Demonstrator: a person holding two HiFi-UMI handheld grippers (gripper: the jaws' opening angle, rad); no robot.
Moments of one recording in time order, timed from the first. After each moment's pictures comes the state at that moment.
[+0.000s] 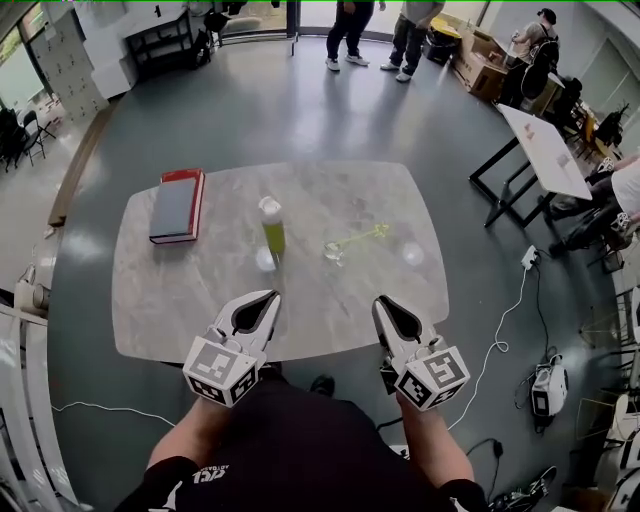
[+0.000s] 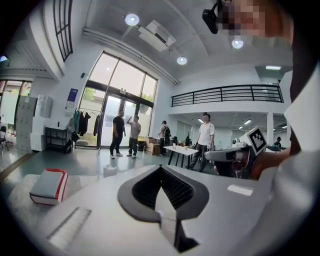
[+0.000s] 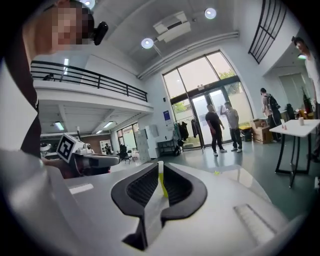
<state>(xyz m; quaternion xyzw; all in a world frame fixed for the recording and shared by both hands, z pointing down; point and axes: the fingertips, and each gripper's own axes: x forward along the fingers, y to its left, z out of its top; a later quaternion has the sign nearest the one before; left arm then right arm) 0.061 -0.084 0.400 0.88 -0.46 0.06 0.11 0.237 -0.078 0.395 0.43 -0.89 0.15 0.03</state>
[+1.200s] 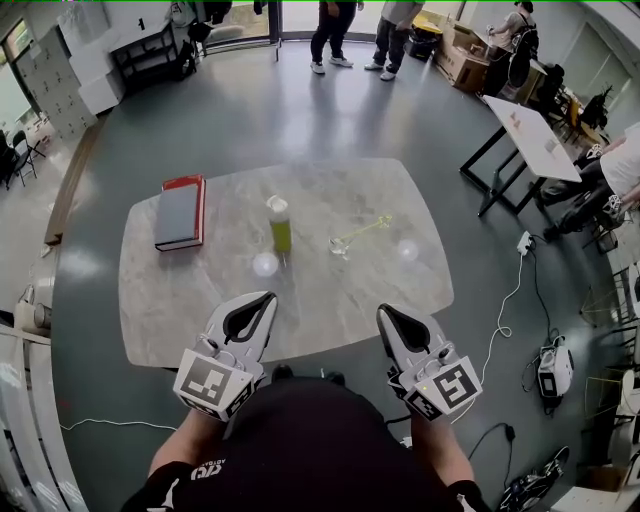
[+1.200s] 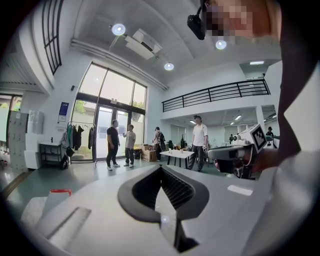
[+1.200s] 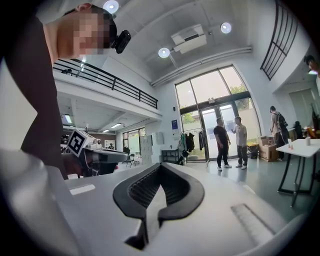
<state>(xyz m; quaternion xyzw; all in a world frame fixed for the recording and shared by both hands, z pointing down) 0.033 -0.055 0.344 0.90 -0.44 0.05 0.05 0.200 -0.027 0.343 0.42 -0.91 0.07 0.01</state>
